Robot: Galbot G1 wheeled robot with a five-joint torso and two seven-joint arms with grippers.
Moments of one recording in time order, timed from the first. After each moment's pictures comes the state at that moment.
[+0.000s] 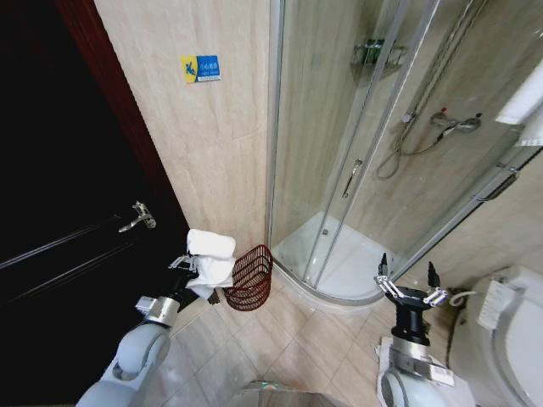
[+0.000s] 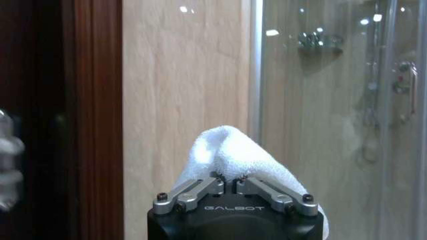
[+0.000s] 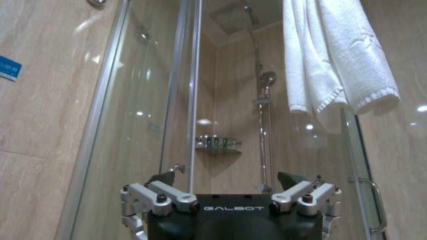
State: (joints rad) left arm 1.55 -1.07 -0.57 -2.01 -0.45 -0.16 0.04; right arm -1.72 1.54 0.71 2.13 0.08 0.62 0.11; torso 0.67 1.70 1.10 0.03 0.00
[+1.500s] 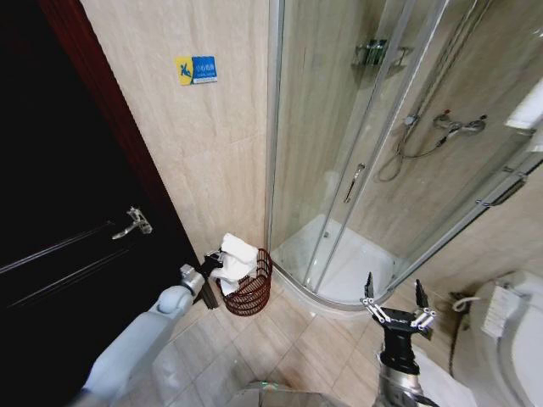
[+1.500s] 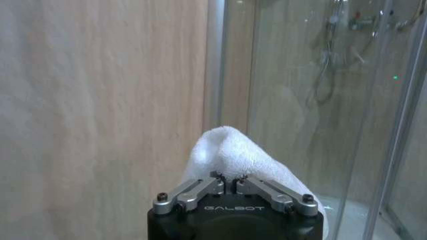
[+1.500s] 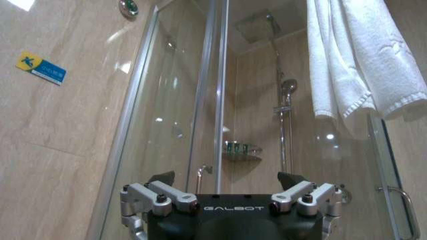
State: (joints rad) left arm 0.93 -0.98 -0.06 -1.34 -0.60 -0.20 0.20; right arm -1.84 1.61 0.66 2.10 -0.02 0.82 0.06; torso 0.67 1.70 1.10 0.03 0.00
